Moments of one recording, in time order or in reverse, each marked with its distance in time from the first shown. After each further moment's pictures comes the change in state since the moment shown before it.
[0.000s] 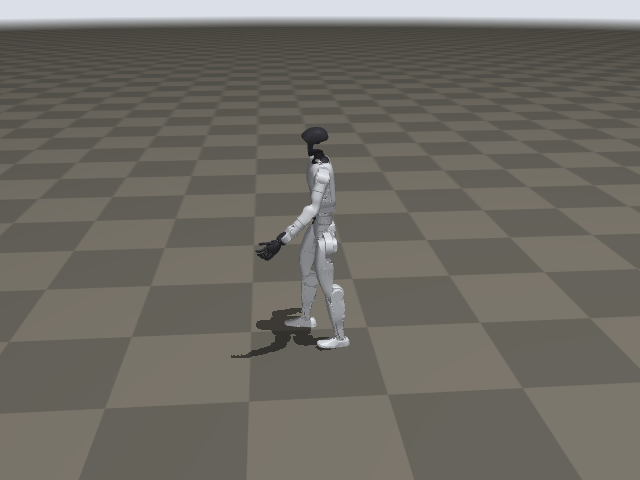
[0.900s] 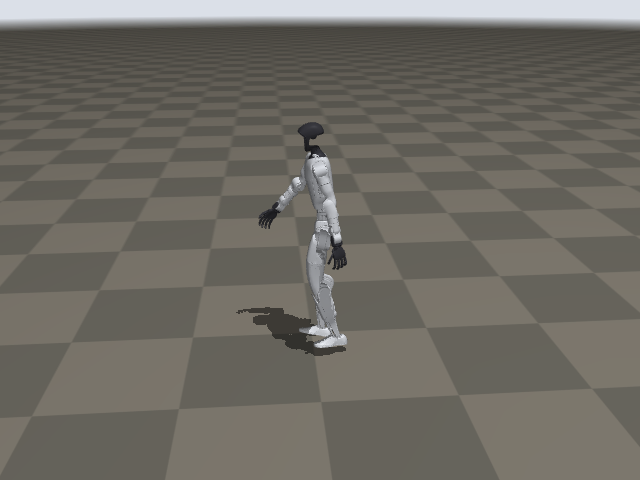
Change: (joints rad) left arm 0.587 -0.202 0.108 0.356 0.220 0.108 -0.048; right arm -0.586 -0.155 -0.039 -0.060 0.094 -0.027 -0.110; waist 0.254 -0.060 -0.026; left_leg -0.222 -0.048 0.274 0.335 -0.018 0.118; right_leg 0.040 0.013 0.158 -0.099 -0.119 0.084
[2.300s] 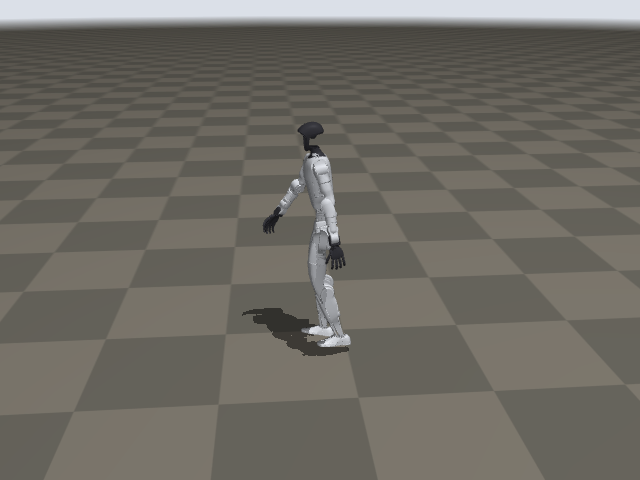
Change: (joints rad) left arm -0.068 0.053 -0.072 0.041 0.180 0.024 -0.038; right arm 0.047 0.004 0.107 0.052 -0.191 0.046 -0.007; waist -0.014 0.043 -0.018; left_leg 0.038 -0.016 -0.066 -0.027 -0.062 0.022; right_leg 0.032 -0.015 -0.048 0.019 -0.027 0.000
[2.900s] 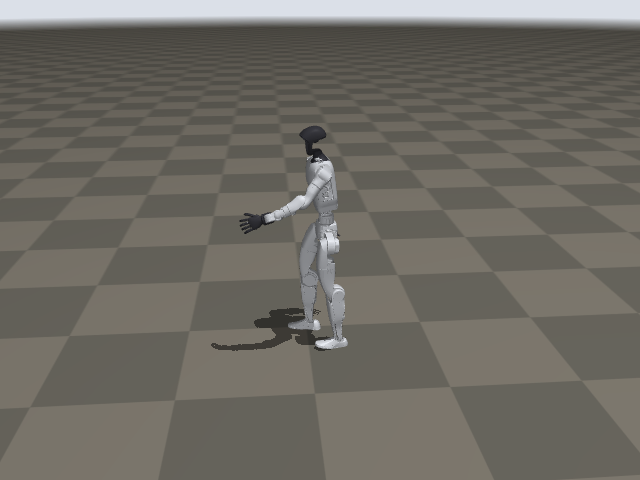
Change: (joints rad) left arm -0.936 0.072 -0.375 -0.415 -0.094 -0.181 -0.003; right arm 0.691 0.139 0.094 0.009 -0.034 -0.044 0.228; waist -0.140 0.113 0.051; left_leg 0.132 0.080 -0.228 -0.344 0.117 -0.122; right_leg -0.167 0.045 -0.177 0.246 0.078 -0.158
